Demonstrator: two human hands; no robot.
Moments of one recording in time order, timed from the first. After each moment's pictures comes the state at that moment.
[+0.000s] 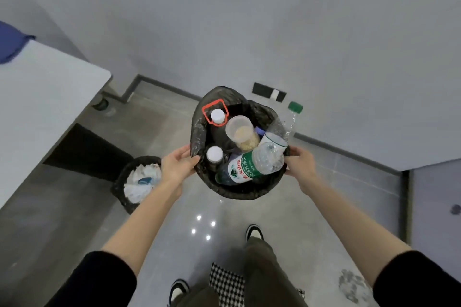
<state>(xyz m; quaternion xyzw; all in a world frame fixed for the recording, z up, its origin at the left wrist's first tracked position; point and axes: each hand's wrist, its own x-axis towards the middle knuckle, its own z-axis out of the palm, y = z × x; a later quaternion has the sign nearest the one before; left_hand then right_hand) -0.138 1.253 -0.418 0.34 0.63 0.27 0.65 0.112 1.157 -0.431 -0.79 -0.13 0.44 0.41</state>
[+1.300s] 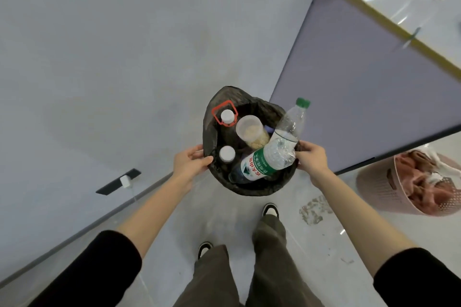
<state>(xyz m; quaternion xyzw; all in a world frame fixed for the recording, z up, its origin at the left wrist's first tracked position) 0.349 1.219 -0.348 0.61 0.36 -0.11 0.69 0.411 0.940 -0.363 -0.78 0.25 0.14 0.56</state>
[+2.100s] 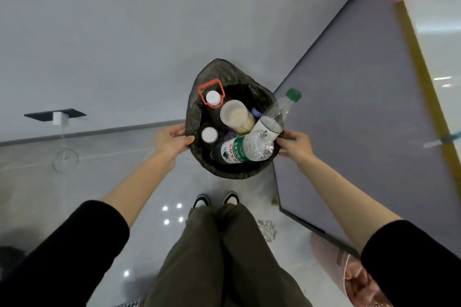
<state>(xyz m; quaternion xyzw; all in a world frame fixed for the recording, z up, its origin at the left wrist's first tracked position) 0.534 1.038 -0.418 0.51 0.53 0.00 0.68 0.694 0.805 -0.435 -0.80 0.10 0.35 0.47</state>
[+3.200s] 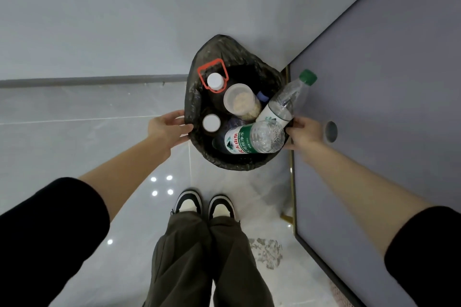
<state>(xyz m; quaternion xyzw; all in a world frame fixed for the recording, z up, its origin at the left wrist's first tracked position) 0.608 1.020 -0.789 0.42 0.62 -0.05 0.66 0.780 0.810 -0.810 -0.82 0.18 0.35 0.41</state>
